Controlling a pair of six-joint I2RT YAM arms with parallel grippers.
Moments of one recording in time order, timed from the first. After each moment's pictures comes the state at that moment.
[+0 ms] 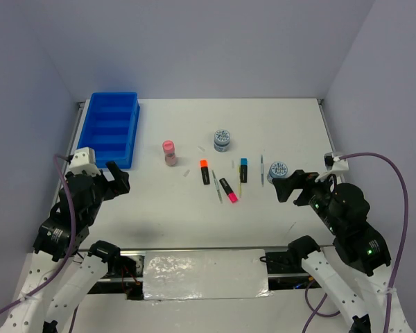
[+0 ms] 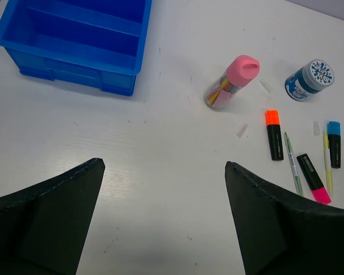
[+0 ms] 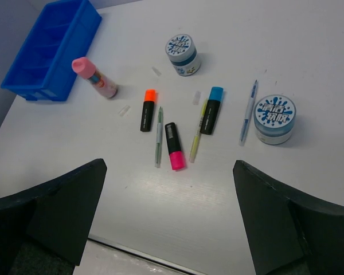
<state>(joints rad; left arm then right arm) -0.32 0.49 0.83 -0.73 -0.33 -0.42 0.39 0.39 0.94 -0.79 0.07 0.39</state>
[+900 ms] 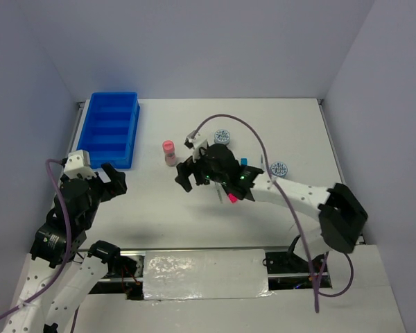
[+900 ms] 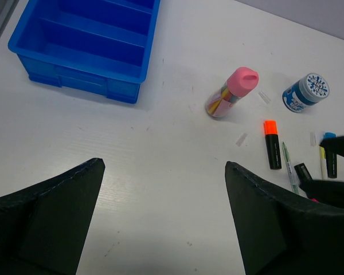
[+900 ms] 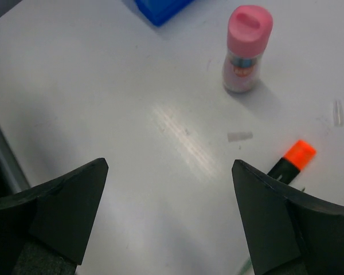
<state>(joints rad) -0.32 0.44 0.83 -0.73 -0.35 -0.42 0.91 1.40 0.98 0.02 -0.06 0.16</state>
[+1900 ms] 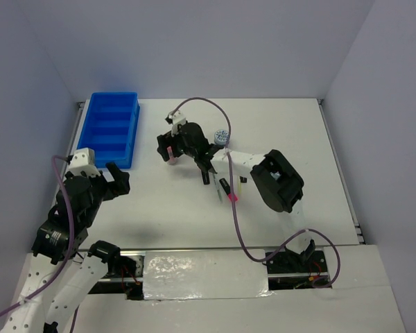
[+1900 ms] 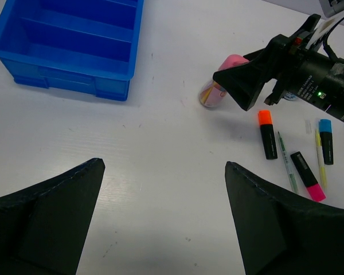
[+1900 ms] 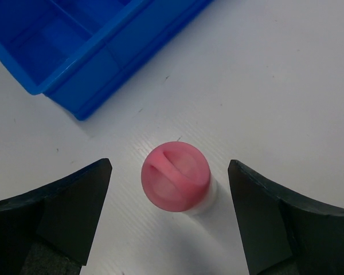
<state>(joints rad) -0.31 0.46 0.83 -0.72 -0.30 -0.39 0.80 2.08 1.46 0.31 0.00 0.15</state>
